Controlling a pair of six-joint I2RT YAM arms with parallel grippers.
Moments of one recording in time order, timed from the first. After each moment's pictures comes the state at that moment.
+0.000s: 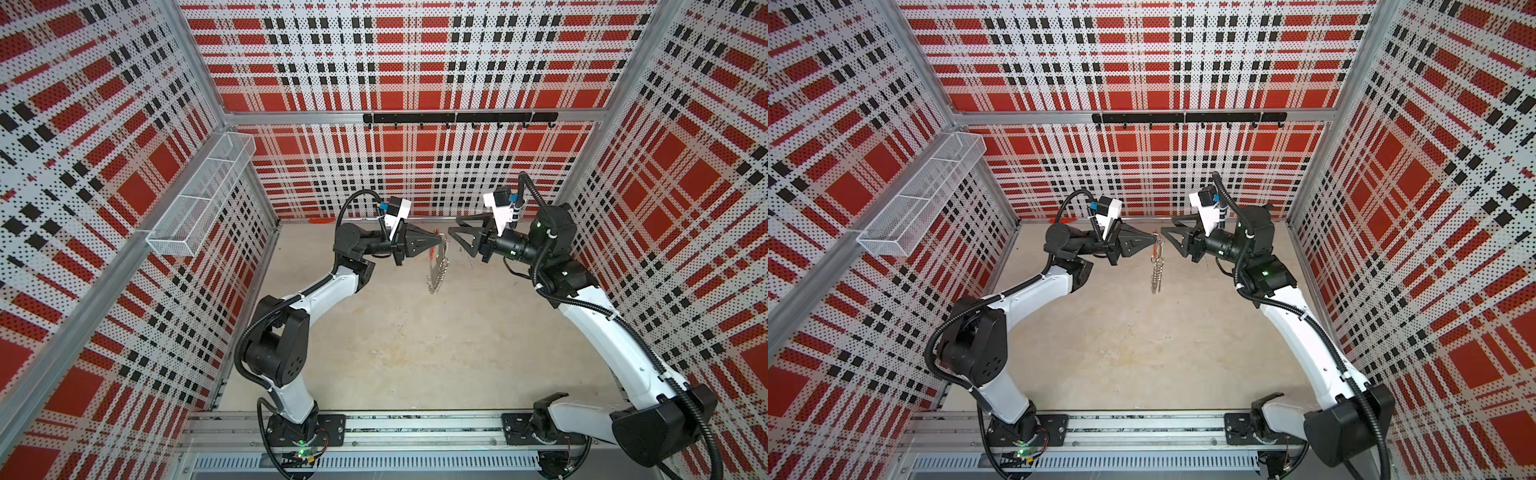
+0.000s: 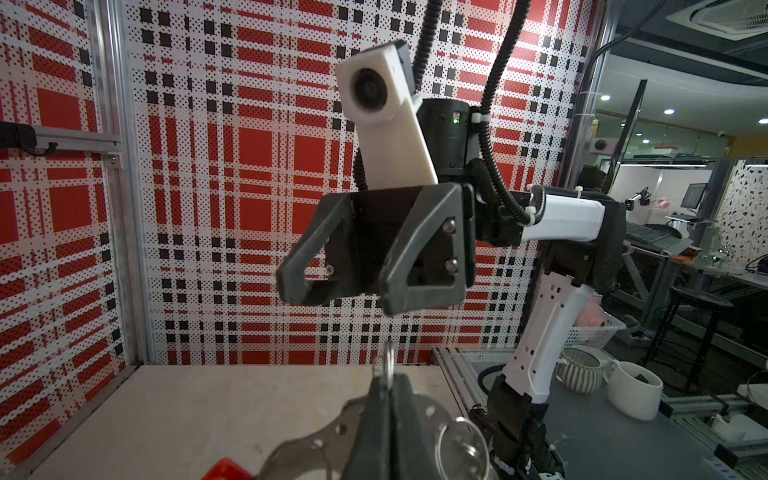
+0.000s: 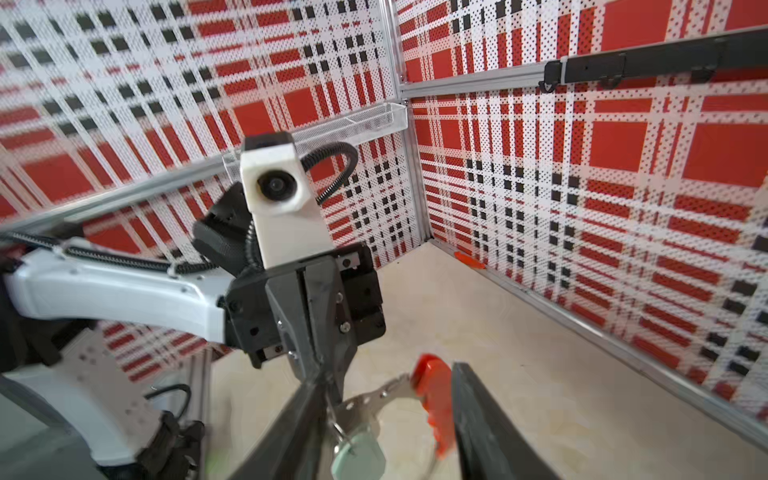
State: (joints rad) left arm -0.46 1.73 1.26 1.12 1.18 -0.71; right arm 0.36 1.26 1.28 -0.07 -0.71 0.15
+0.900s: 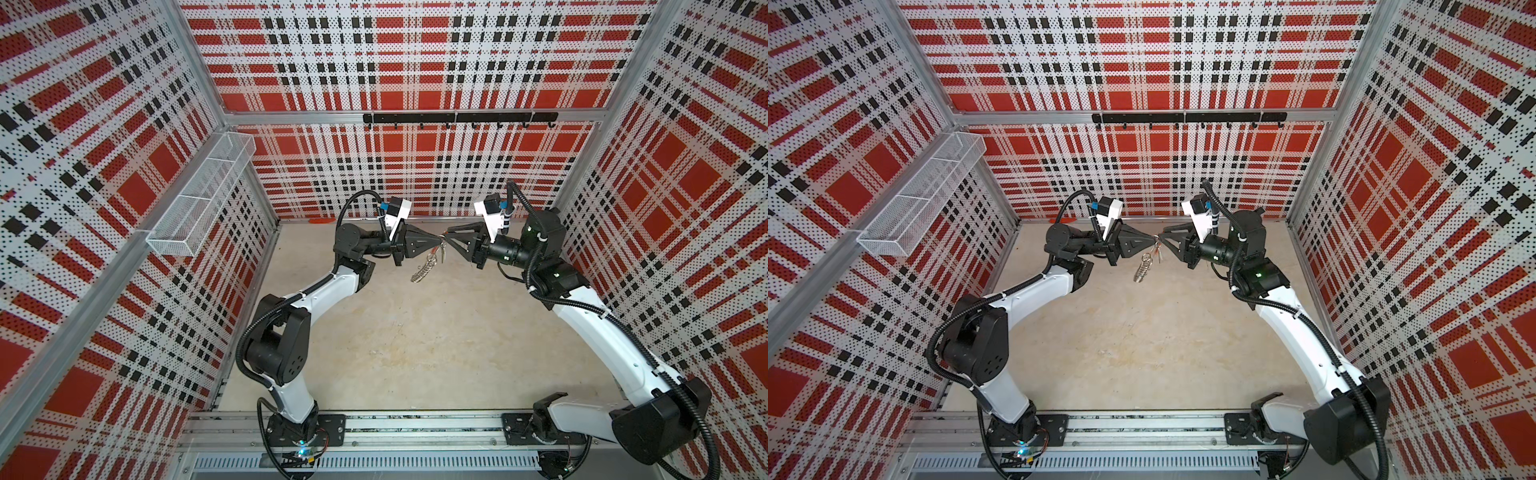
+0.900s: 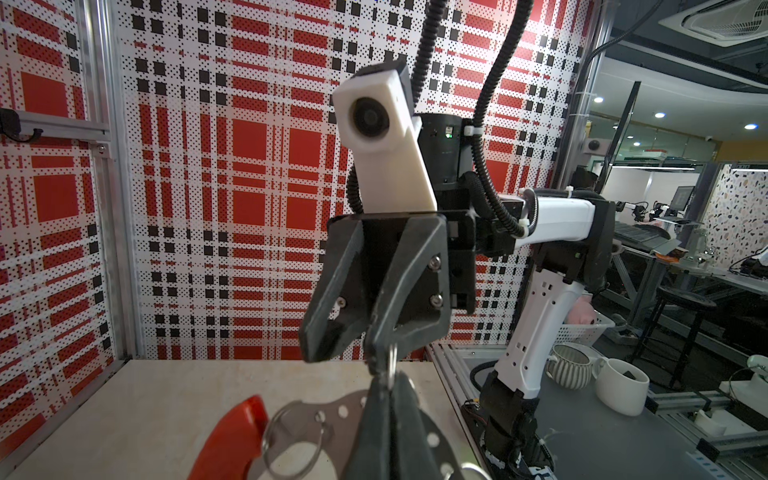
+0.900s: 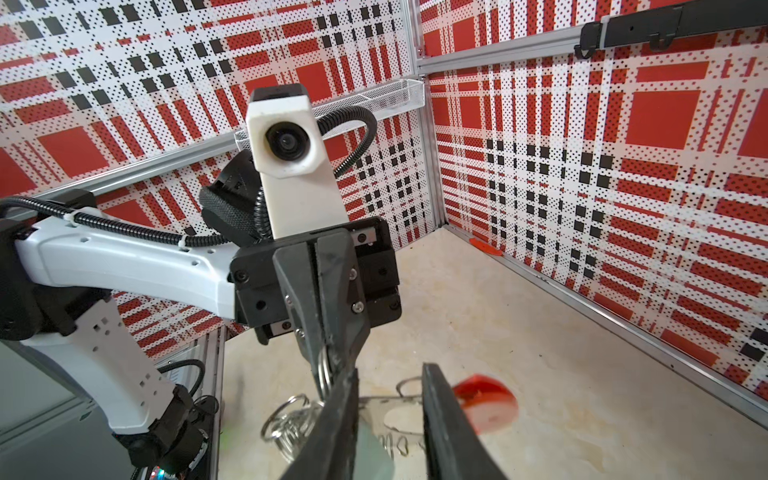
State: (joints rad) left arm -0.46 1.74 1.26 1.14 1.20 -0.74; right arm 0.38 1.26 1.23 -0.04 -0.73 0.13
